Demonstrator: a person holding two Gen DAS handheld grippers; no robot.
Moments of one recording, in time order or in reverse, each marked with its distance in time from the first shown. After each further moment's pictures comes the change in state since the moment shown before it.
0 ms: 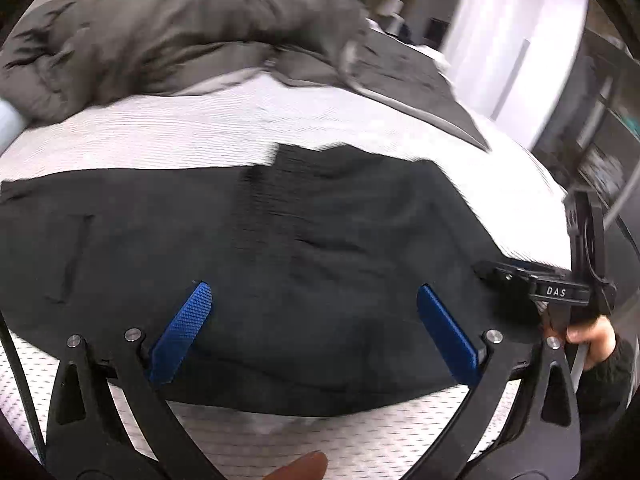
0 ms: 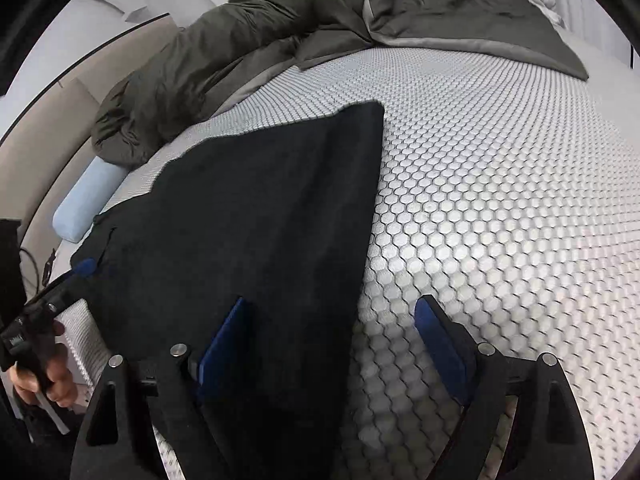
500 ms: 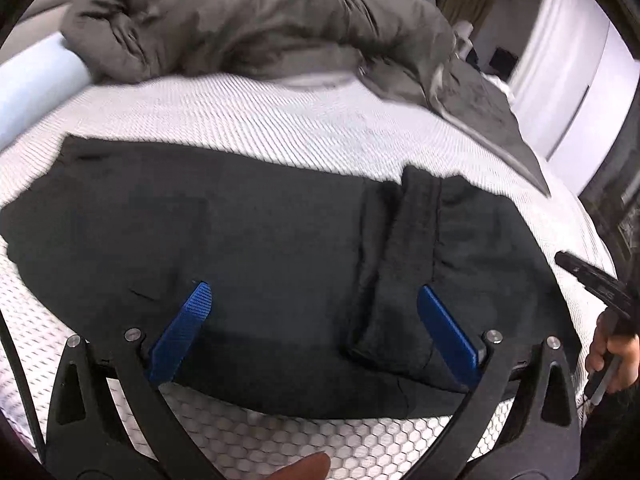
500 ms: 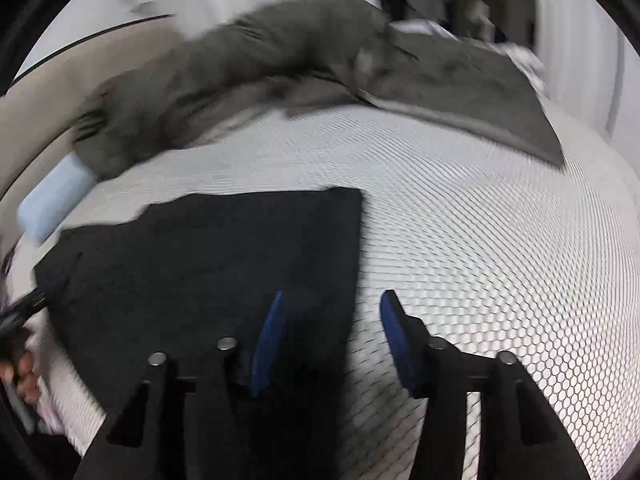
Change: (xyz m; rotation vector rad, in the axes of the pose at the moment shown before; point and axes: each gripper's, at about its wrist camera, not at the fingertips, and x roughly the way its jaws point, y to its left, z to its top) left arm -0.003 0.075 -0.005 -0.170 0.009 0.127; right arm -0.028 0.037 0.030 -0.183 -0.151 -0.162
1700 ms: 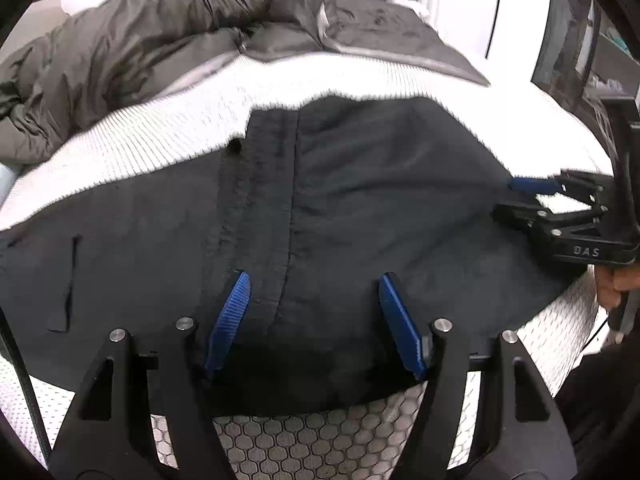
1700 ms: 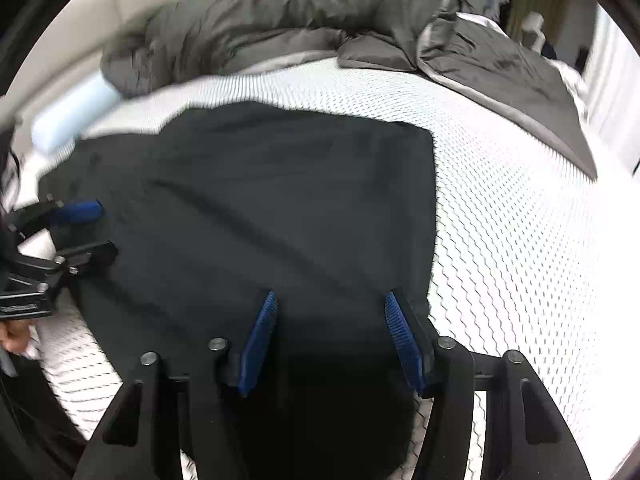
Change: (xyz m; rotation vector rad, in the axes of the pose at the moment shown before) left arm 0.021 -0.099 -0.026 0.390 0.051 -0.049; right arm 0.013 0.022 -0.043 -0.128 0.136 0.002
